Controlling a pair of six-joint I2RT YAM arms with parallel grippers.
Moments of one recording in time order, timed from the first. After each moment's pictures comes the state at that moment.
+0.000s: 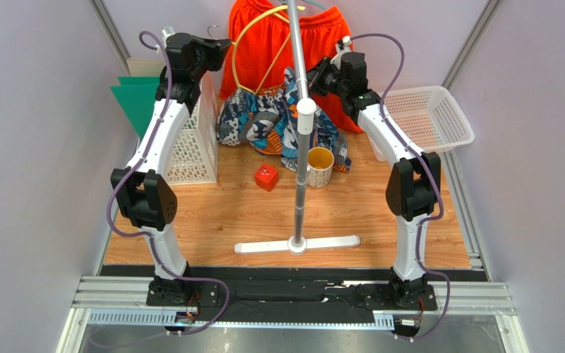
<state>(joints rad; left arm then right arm) -0.15 1.89 1.96 -0.12 0.04 -1.31 0.32 2.07 1.95 -0.05 -0.39 0.84</state>
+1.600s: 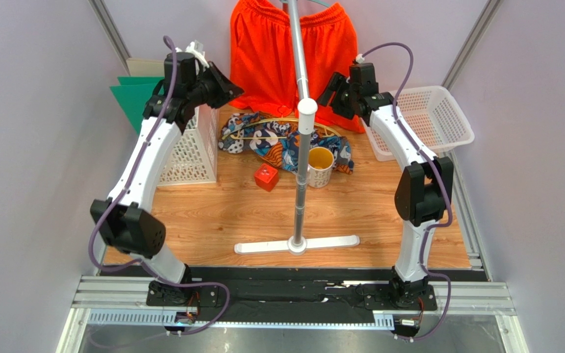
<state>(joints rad) -0.20 1.67 1.81 -0.51 0.29 -0.76 0.27 2.00 1.89 -0.47 -0.12 0.64</state>
